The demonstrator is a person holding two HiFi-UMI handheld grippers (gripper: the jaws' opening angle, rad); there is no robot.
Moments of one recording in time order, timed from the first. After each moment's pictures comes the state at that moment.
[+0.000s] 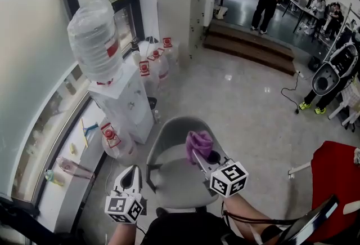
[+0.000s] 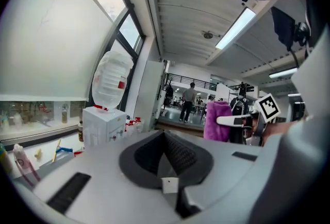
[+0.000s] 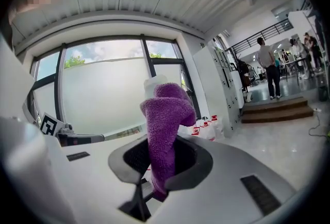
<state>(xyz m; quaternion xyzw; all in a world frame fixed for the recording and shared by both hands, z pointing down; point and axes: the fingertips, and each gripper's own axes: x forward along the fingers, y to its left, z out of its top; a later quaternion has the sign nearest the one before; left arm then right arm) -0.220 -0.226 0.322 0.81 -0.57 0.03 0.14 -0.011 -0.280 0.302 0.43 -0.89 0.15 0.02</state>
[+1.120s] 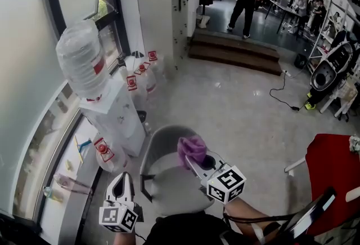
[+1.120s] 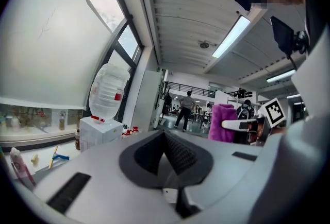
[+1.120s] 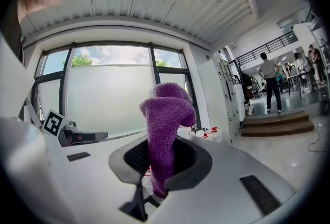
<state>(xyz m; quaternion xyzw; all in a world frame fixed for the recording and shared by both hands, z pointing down) -0.202 -0.216 0.268 0.81 -0.58 -0.01 0.11 0.013 -0.253 0.246 0.43 -0.90 0.10 0.00</state>
